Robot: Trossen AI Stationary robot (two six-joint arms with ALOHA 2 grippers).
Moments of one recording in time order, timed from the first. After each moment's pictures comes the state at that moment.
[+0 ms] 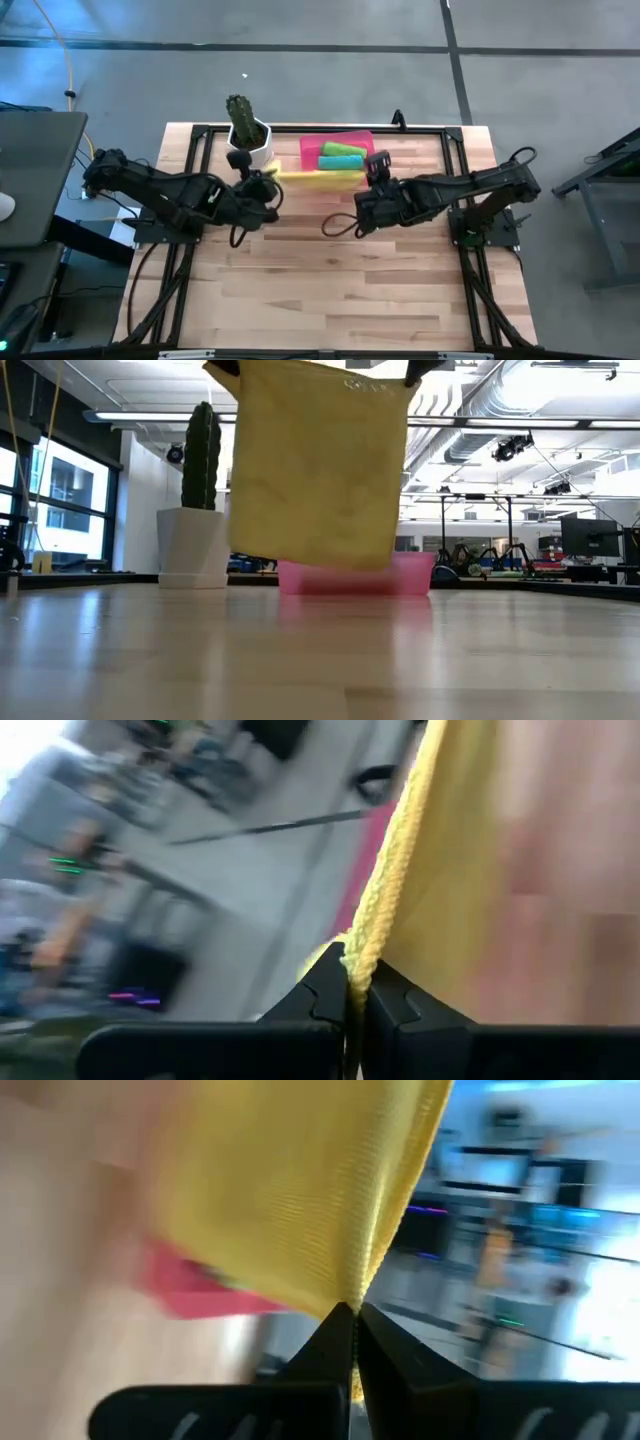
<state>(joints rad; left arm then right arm) -0.20 1.31 1.29 -0.92 -1.04 -0.06 0.27 1.63 1.71 -1.33 0.91 -0.37</state>
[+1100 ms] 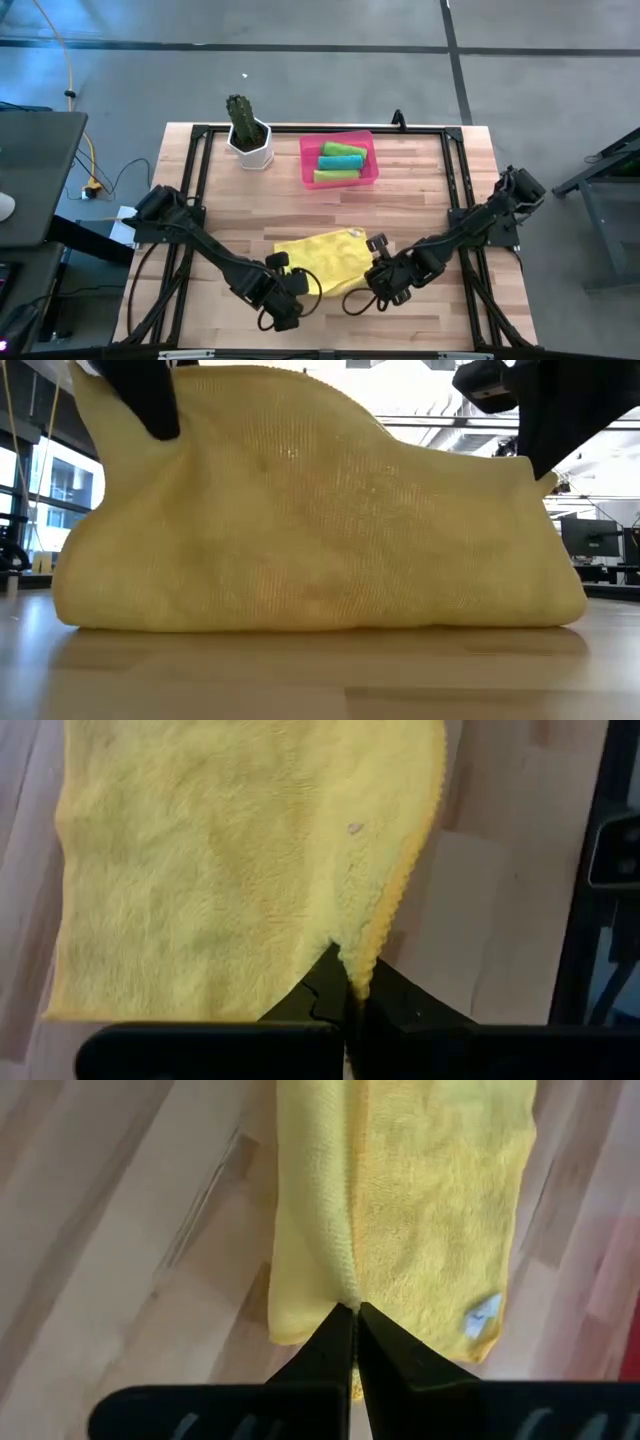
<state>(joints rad) -0.51 1.89 1.50 -0.87 -0.28 -0.80 0.59 1.63 1.18 -0.77 0.30 0.05</state>
